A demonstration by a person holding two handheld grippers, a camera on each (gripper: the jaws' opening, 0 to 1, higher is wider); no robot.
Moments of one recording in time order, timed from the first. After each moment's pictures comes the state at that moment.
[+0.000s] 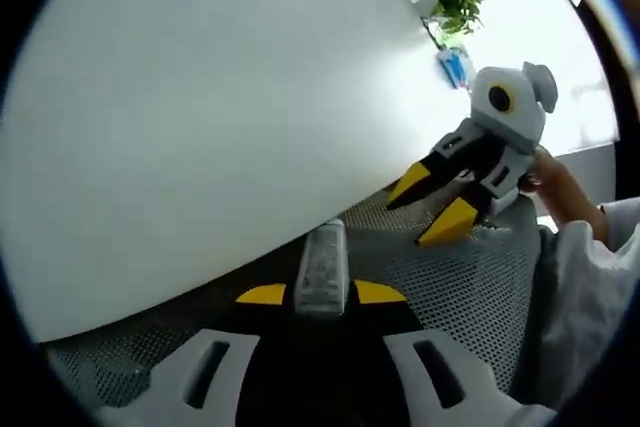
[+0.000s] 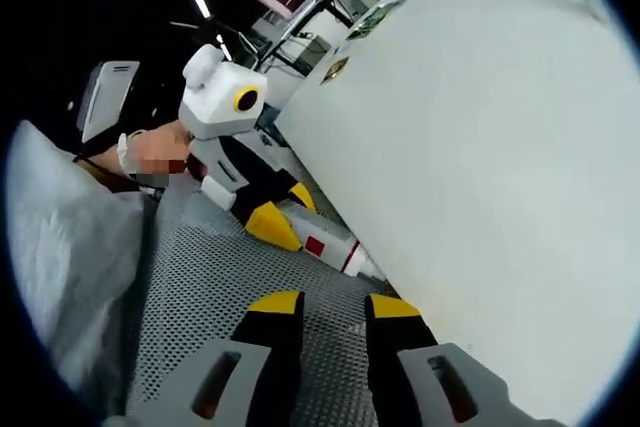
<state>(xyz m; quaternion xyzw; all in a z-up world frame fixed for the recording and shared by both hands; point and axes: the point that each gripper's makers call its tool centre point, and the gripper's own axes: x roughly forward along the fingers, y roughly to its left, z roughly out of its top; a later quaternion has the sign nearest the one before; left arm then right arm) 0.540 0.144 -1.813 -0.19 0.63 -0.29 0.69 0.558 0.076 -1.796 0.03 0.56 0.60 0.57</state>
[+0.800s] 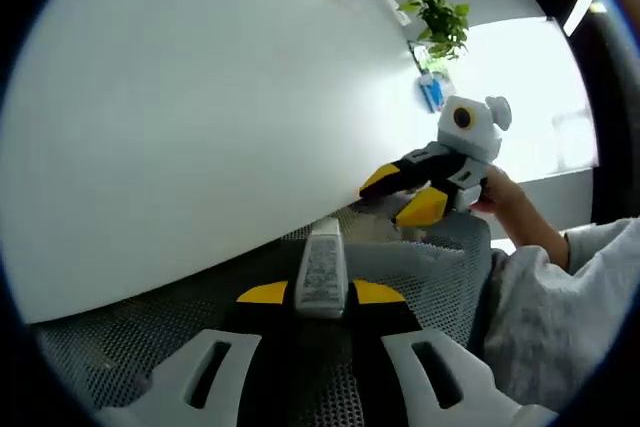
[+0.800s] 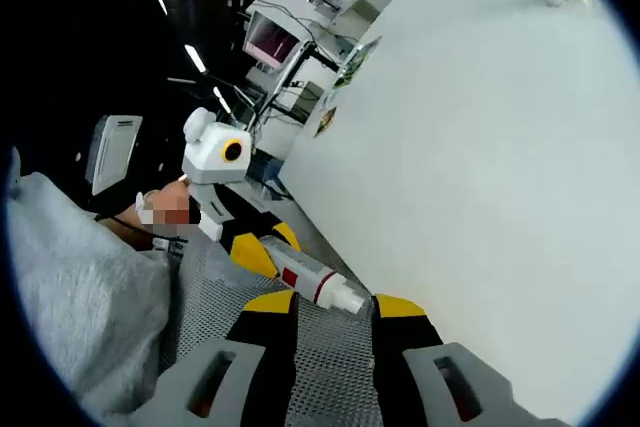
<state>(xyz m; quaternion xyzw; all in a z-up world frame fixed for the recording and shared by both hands) 0.548 0.147 -1.772 -0.28 0.60 -0.30 0.69 0.595 0.079 -1.765 0.18 0.53 0.56 0.61</state>
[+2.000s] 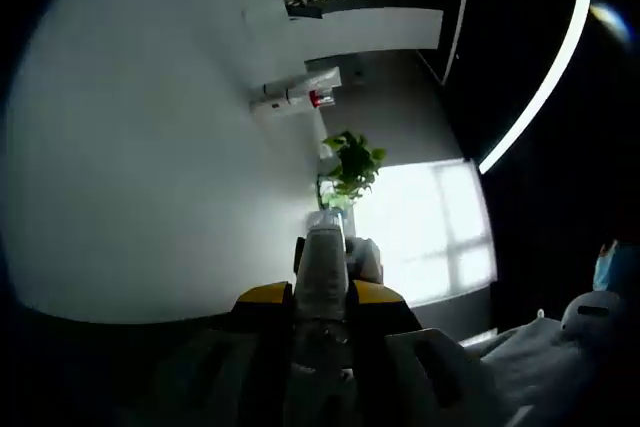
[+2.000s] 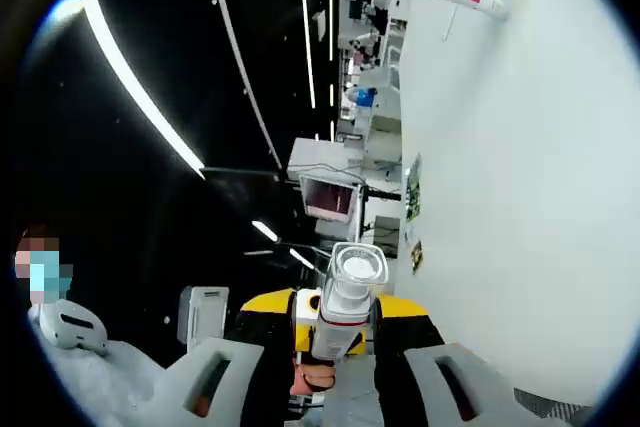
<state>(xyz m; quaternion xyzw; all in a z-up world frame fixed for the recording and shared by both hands) 0.626 0.146 -1.662 -0.56 0.35 -0.31 0.68 0.665 0.123 -1.658 0.54 0.40 0.48 0.57</state>
